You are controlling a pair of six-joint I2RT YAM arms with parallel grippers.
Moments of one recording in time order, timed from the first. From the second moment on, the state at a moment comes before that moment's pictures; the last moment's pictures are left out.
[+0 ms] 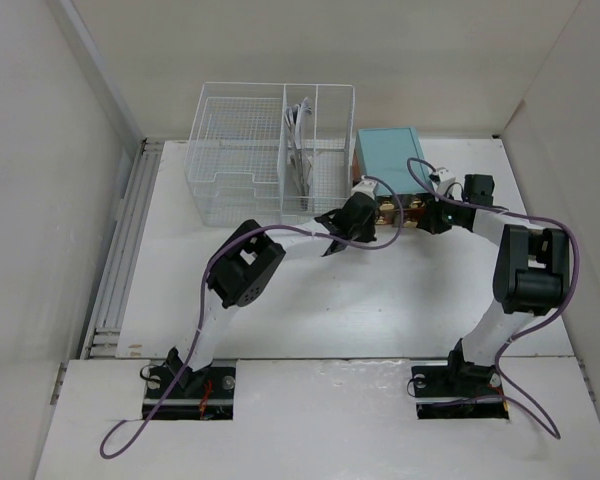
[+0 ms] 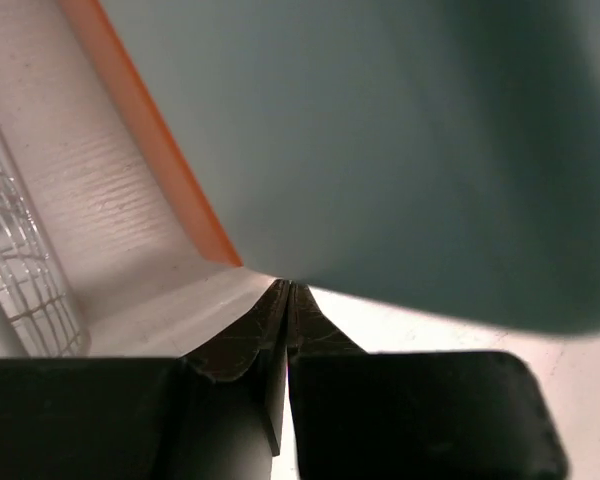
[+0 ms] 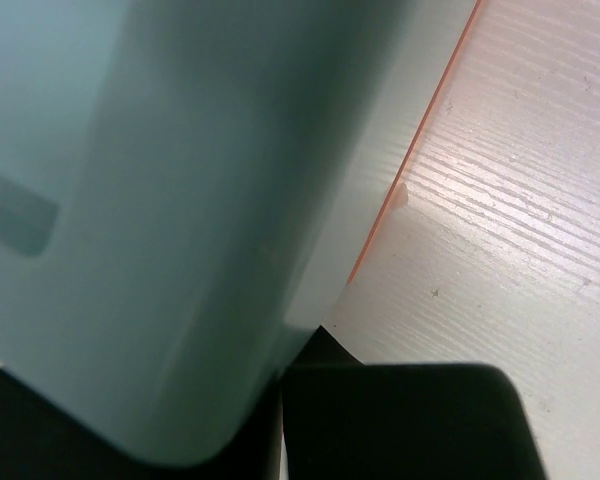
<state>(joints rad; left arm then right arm) -0.87 2.23 1.56 0.07 -0.13 -0.56 -0.14 1.77 1.03 -0.14 -0.62 -0.32</state>
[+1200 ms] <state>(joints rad) -1.05 1.90 1.38 -0.01 -0.17 -0.52 -0.17 1.61 0.96 -0.24 -0.71 -0.49</state>
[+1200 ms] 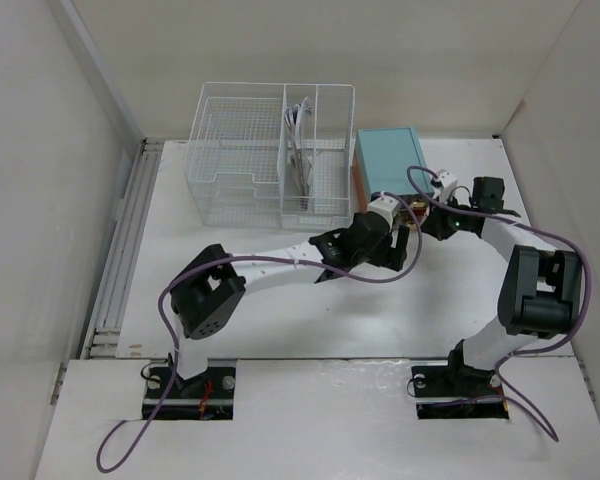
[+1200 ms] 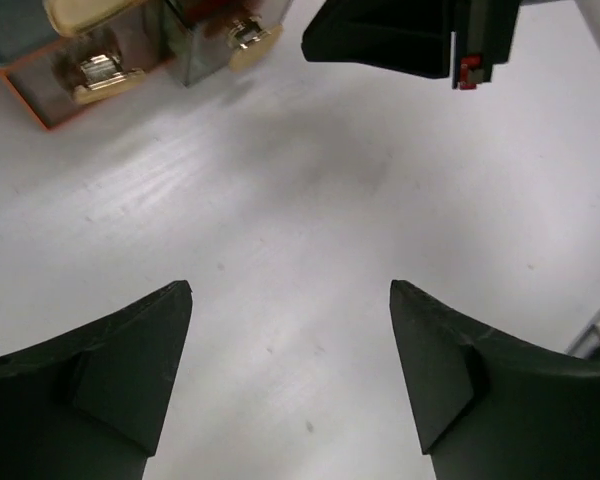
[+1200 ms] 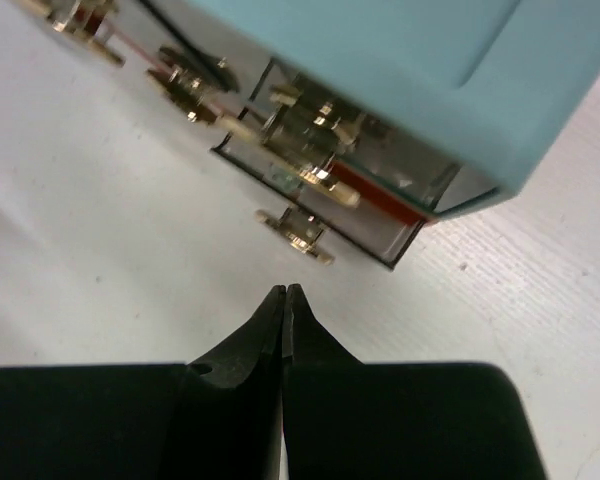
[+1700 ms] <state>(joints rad) -1.14 1.53 1.21 -0.16 -0.26 -0.52 -0.21 1.40 0.98 -0.60 -0.72 -0.71</state>
